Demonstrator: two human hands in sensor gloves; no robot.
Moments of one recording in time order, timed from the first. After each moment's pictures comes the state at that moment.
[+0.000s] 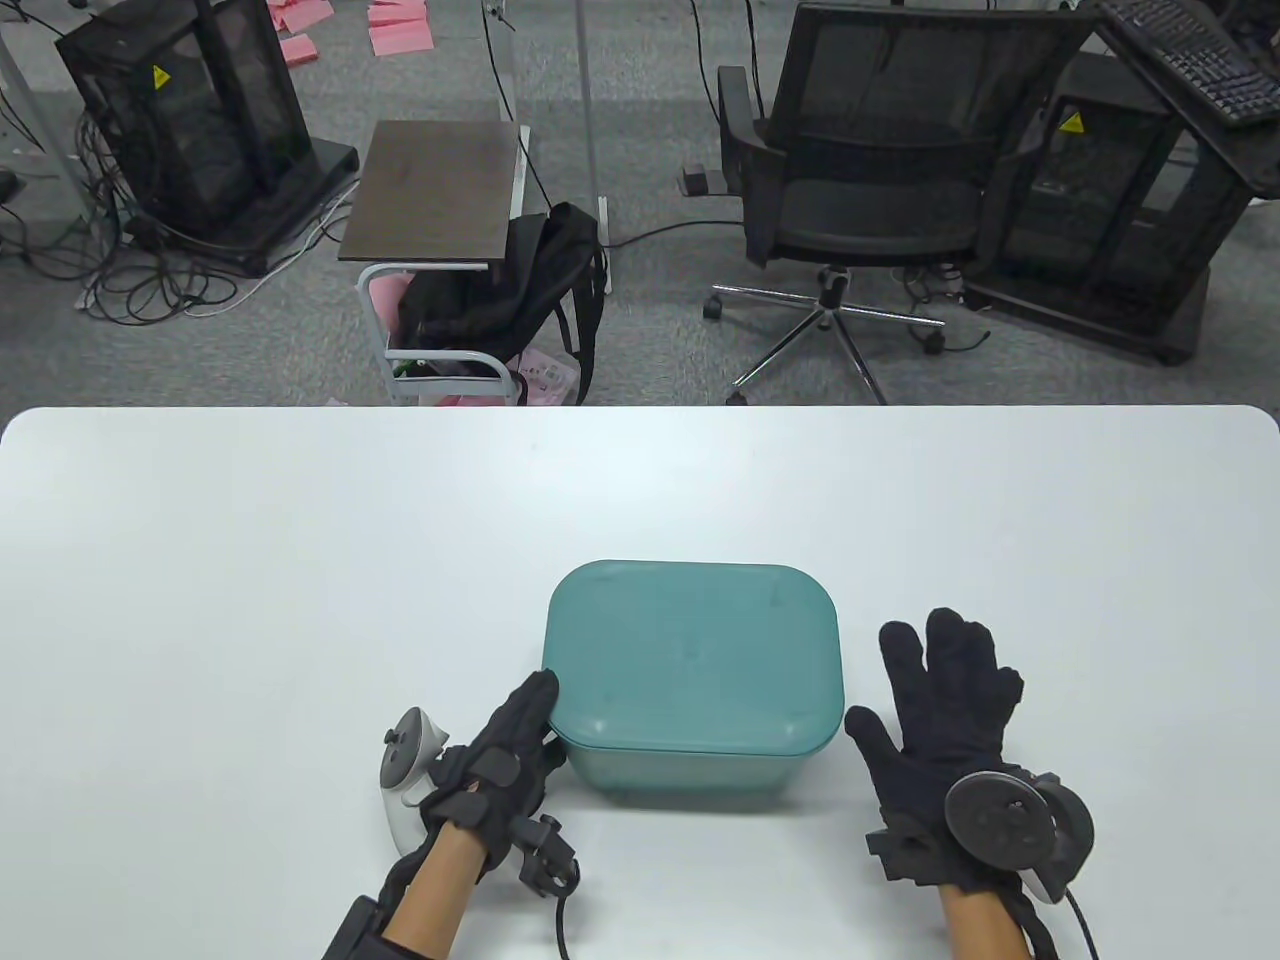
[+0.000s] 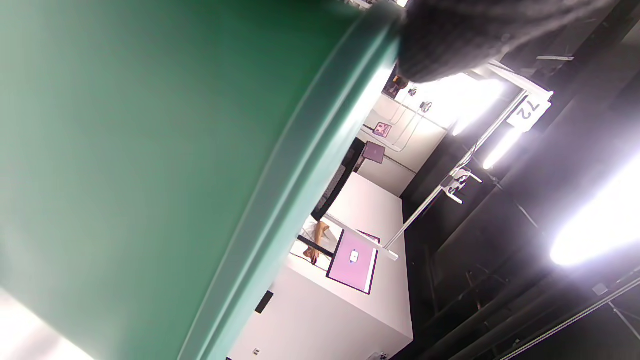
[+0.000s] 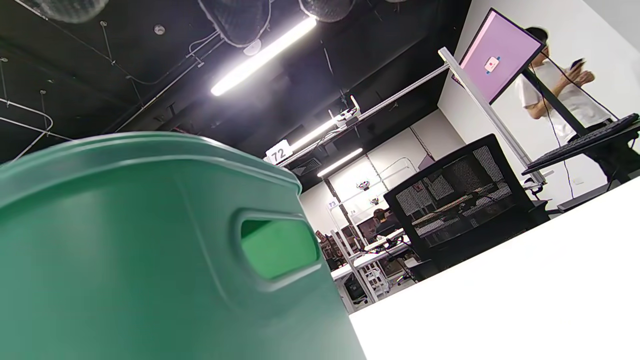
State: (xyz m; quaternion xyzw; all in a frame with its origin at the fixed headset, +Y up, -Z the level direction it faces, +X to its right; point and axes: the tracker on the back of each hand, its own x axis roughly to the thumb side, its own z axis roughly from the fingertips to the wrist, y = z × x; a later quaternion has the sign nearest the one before) left_hand -0.168 -0.787 -0.271 -0.15 0.00 0.84 0.52; right_hand 0.232 -0.699 -0.237 0.10 -0.25 0.92 0.29
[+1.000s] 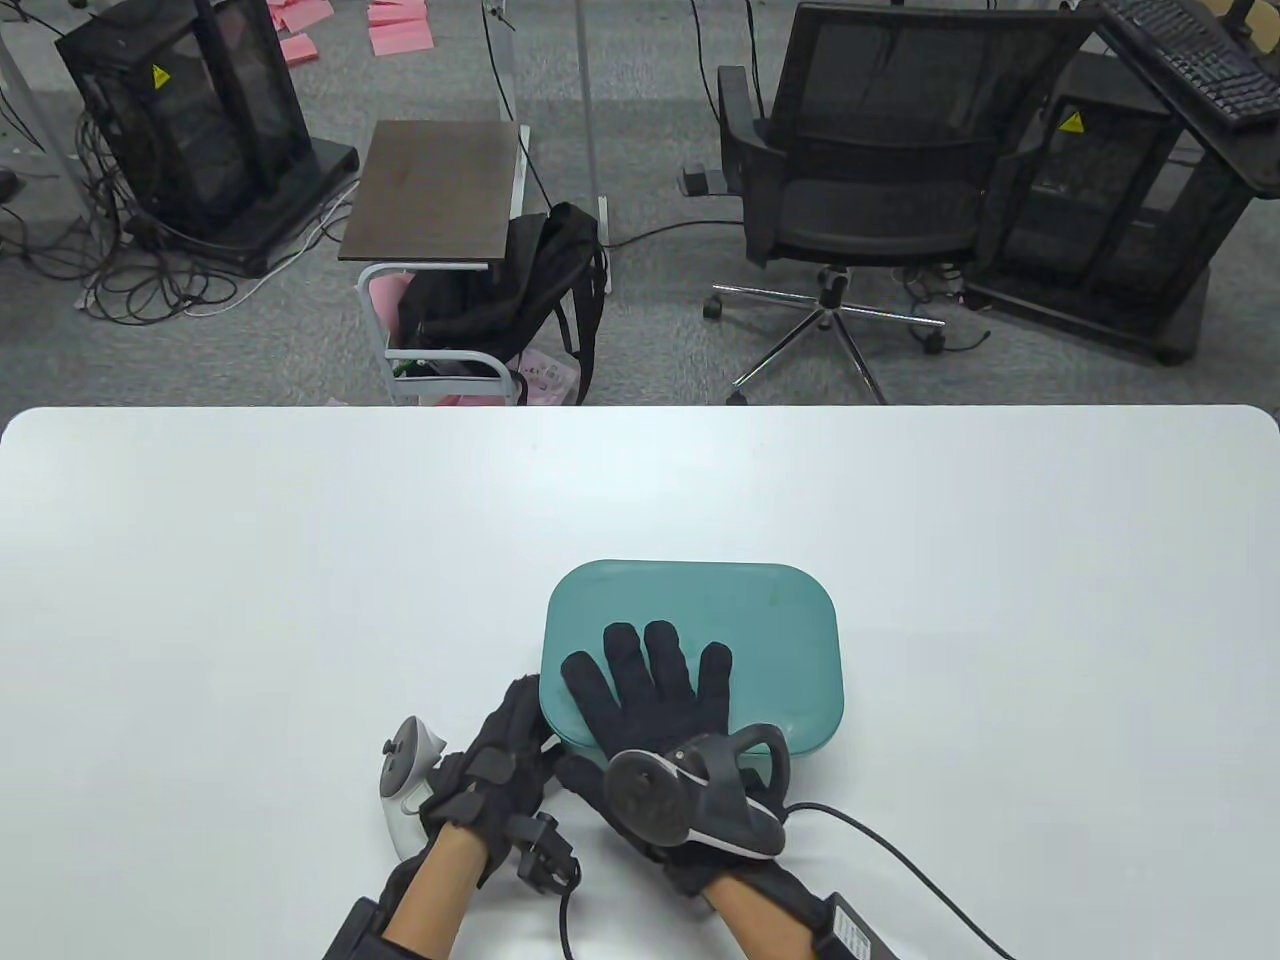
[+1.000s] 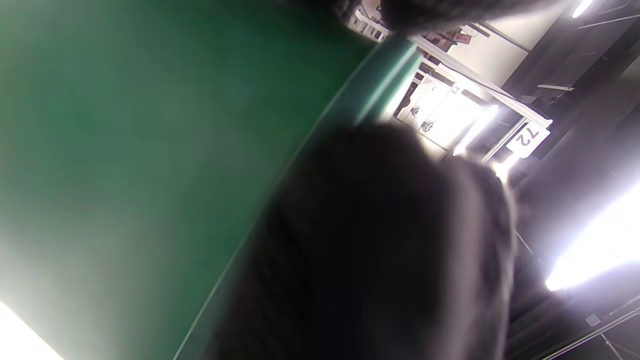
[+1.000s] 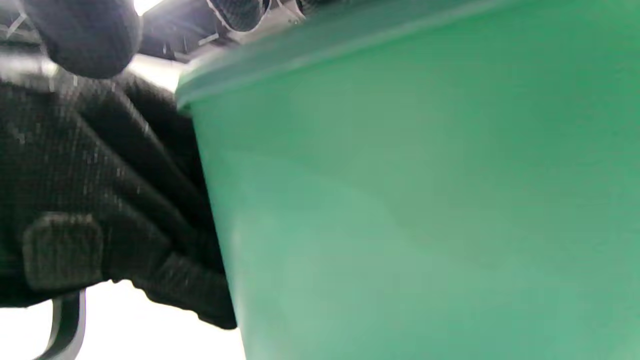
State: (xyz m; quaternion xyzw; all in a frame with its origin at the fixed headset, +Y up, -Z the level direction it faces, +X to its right) left_hand -0.170 -0.796 -0.269 -0.15 0.03 0.86 0.49; right_hand 0.004 -0.673 -0.240 0.25 -0.06 0.96 0.08
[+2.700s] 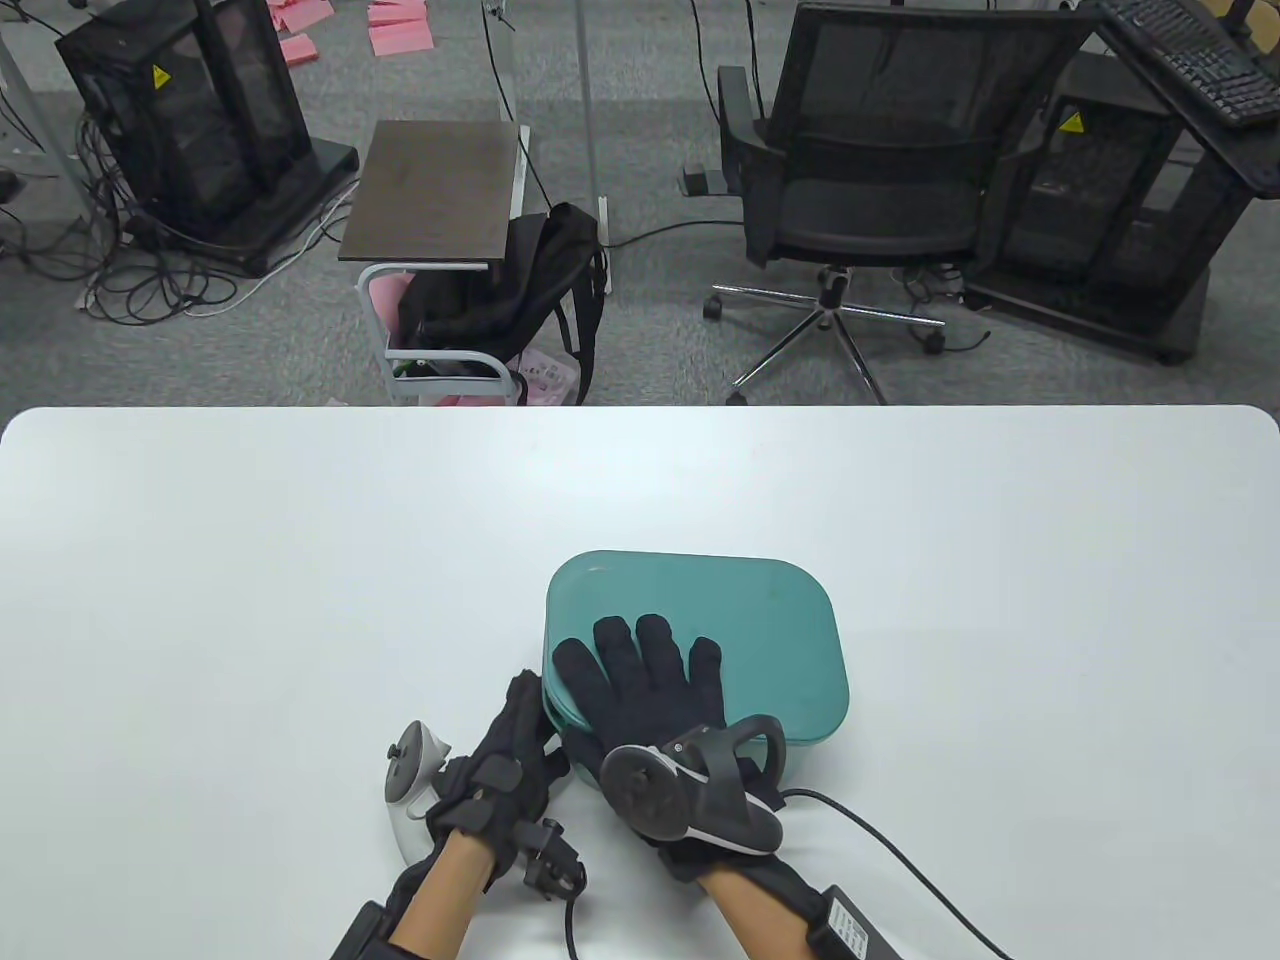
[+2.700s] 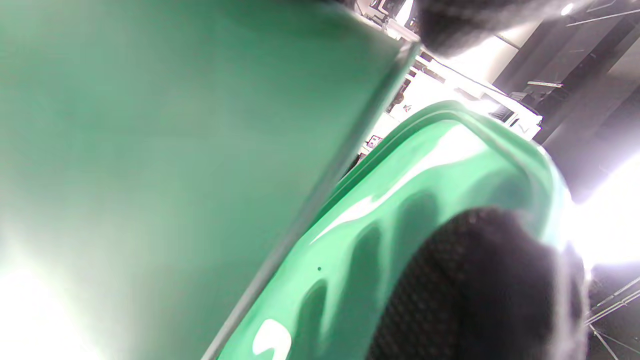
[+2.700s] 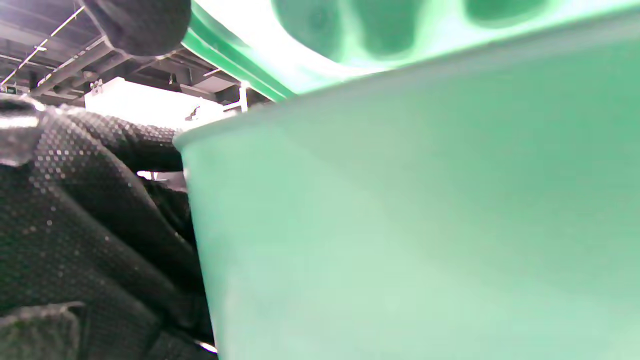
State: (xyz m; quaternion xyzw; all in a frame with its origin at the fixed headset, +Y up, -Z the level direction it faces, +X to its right) left_hand -0.165 -0.797 -0.266 -0.14 0.02 0.86 0.50; right_hand 0.013 -0.653 -0.240 0.25 -0.12 0.95 0.11
